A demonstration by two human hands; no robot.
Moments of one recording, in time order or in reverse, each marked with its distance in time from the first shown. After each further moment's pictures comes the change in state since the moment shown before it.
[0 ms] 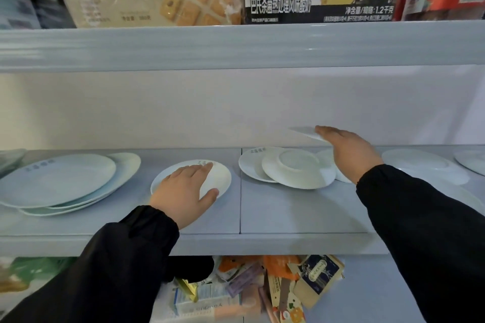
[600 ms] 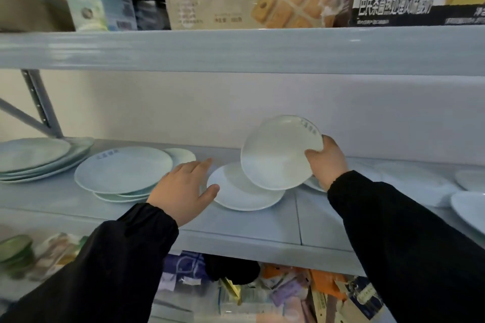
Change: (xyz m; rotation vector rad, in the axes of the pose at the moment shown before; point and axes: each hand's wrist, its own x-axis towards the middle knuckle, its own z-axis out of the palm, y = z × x) left_hand -0.039 -0.098 -0.033 -0.020 0.082 -0.157; right_hand 0.046 -0.164 0.078 0.882 0.014 0.367
